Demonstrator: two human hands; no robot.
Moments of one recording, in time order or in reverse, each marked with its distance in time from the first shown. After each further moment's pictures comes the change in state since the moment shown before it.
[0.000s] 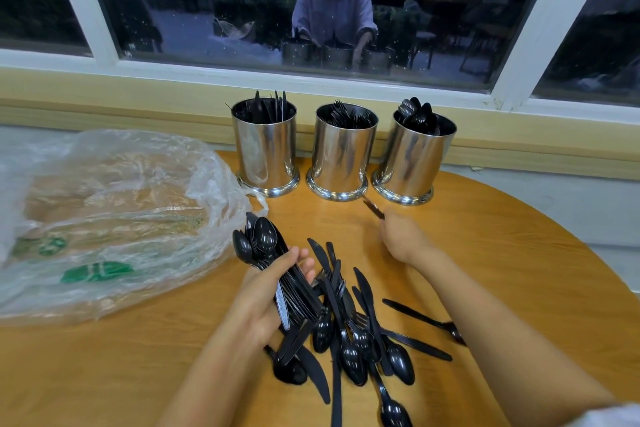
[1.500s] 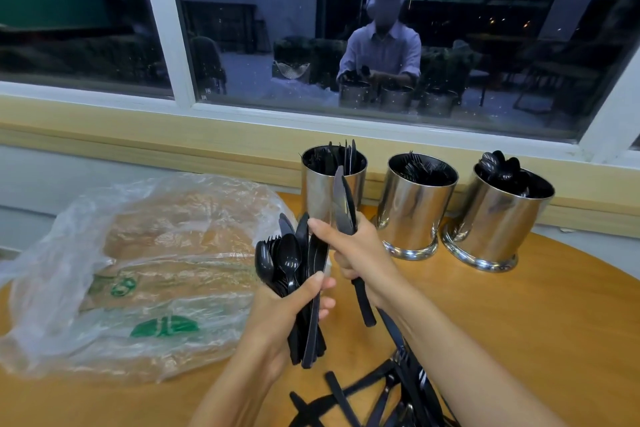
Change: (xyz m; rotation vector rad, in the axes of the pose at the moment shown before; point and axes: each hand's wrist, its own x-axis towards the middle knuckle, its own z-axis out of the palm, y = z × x) left_hand 0.016 0.080 -0.032 0.317 0.073 0.328; right_hand -0.021 -0.201 -0.023 1.204 -0.202 -0.235
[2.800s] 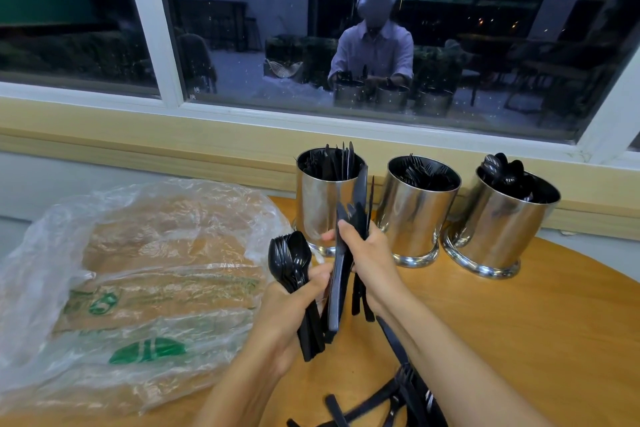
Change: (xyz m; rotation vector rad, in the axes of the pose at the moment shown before) left_hand 0.037 -0.004 0.007 -0.027 -0.081 -0.070; right_hand 0.029 0.024 0.000 -0.006 0.235 -0.034
